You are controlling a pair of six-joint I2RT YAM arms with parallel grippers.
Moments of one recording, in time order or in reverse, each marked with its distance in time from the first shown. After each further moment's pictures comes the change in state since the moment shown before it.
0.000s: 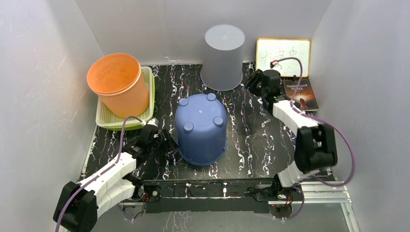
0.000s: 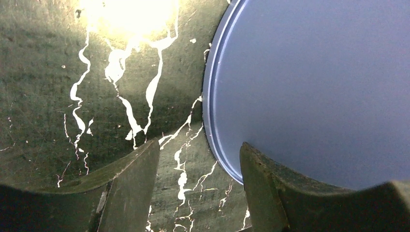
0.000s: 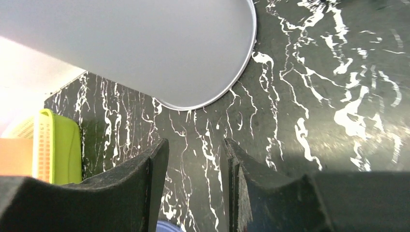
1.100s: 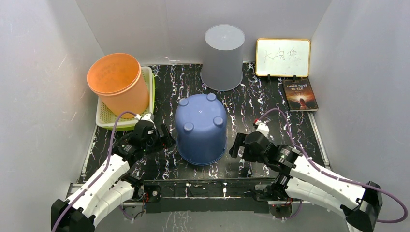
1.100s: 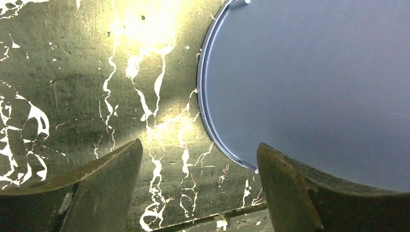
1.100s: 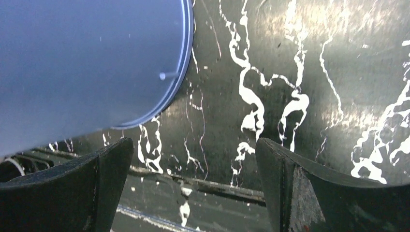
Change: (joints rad) left arm 0.000 -0.132 0.173 -0.283 -0.056 0.101; right arm 0.696 -0.845 -0.500 -0.790 0.283 0.276
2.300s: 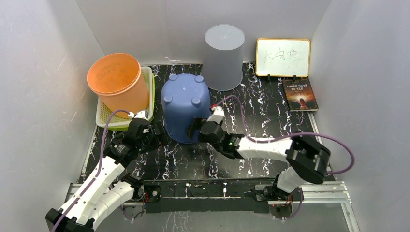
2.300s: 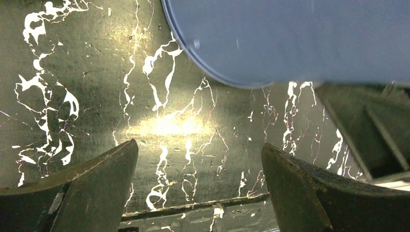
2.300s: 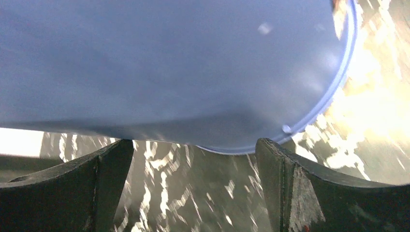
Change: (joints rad) left arm 0.000 -0.059 0.135 -0.187 -0.077 -0.013; right arm 0.206 0.696 0.191 0.827 0.177 -0.041
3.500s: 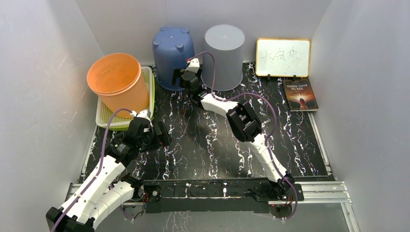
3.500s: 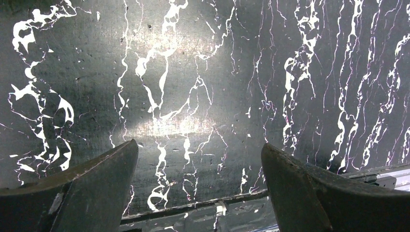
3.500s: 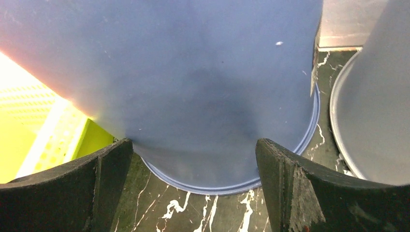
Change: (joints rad) left arm 0.000 0.013 0.003 0.014 0.041 0.048; right arm -0.354 1.062 1.291 0.169 -0.027 -0.517
